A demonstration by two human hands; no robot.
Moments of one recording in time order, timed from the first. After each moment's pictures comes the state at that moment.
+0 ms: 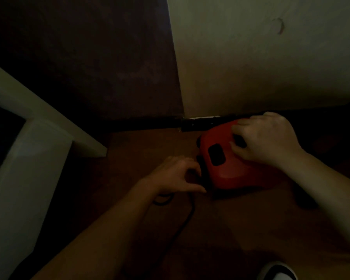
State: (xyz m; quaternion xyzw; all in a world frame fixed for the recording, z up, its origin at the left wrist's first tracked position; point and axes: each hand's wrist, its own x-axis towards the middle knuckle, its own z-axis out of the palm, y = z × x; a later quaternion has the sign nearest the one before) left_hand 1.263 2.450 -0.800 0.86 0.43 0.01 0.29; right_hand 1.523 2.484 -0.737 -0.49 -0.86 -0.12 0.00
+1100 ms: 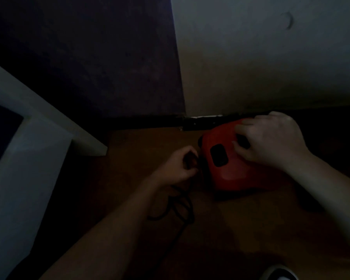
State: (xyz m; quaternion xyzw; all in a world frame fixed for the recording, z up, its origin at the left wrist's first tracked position) left_hand 1.266 2.463 -0.825 0.67 0.52 0.20 0.49; right_hand 1.524 2.486 -0.742 -0.48 -0.87 -0.14 0.03
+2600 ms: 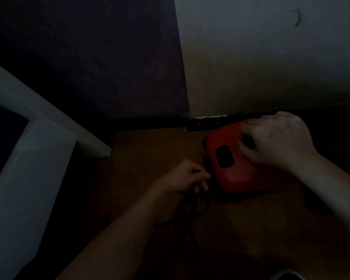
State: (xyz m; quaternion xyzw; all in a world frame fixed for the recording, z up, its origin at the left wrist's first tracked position) left_hand 1.278 2.449 -0.812 0.59 0.54 0.06 0.59; right_hand 1.518 2.486 -0.739 -0.50 -0.86 -0.13 0.03
